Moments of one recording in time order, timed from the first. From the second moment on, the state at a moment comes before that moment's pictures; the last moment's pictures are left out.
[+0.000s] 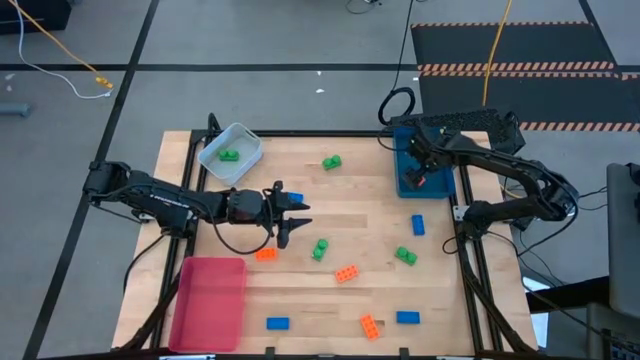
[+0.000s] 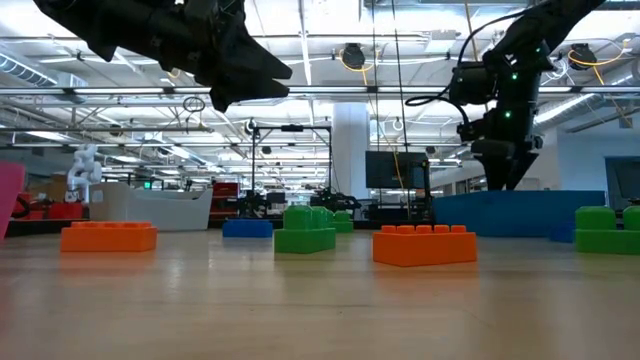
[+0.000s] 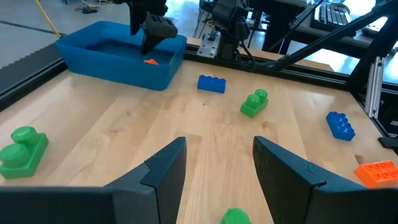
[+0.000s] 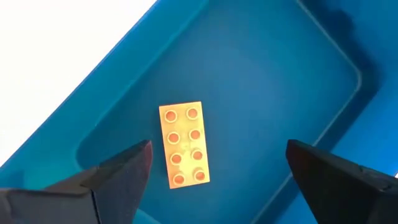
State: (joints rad) left arm -0.08 1.32 0.61 0.41 -0.16 -0.19; right arm -0.78 1.24 0.75 -0.79 0.21 0.04
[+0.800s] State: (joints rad) left arm 0.02 1.32 0.69 0.14 -0.27 -0.33; right arm -0.51 0.94 0.51 0.10 -0.03 0.12
